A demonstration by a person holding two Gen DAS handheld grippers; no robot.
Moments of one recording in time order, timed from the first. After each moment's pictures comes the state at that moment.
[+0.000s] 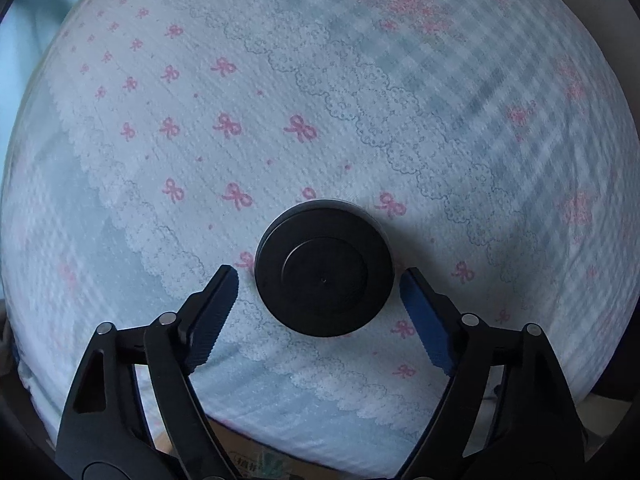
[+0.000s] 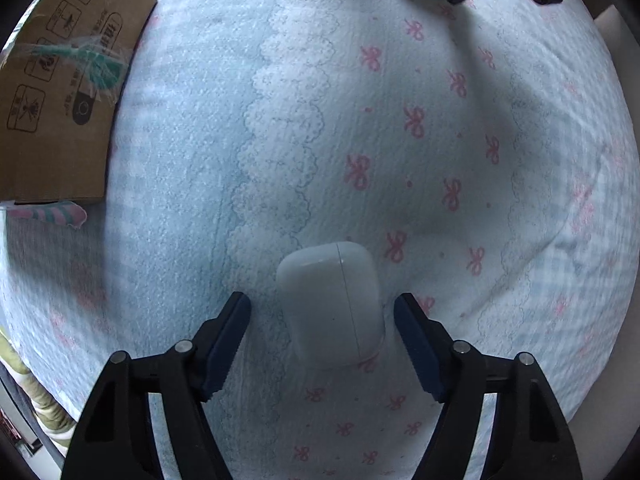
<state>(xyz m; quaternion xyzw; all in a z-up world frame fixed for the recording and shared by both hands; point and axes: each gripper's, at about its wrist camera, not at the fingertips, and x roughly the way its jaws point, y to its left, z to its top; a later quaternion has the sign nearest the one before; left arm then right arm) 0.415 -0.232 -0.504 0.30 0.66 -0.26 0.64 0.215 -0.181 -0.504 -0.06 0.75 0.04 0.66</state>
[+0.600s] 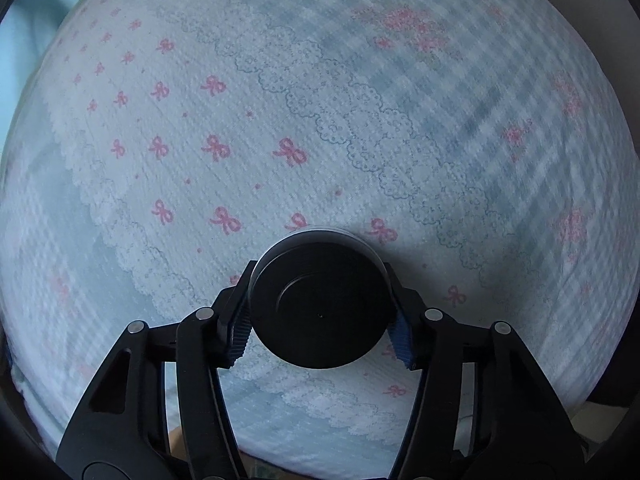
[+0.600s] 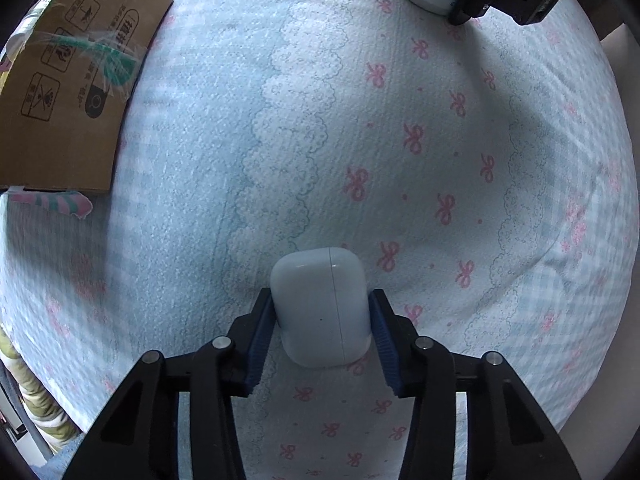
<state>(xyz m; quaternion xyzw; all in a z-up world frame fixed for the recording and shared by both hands) 0.441 -0.262 -0.517 0.29 0.65 -0.27 0.65 0.213 -0.173 -0.499 -0.08 0.74 0.05 0.67</state>
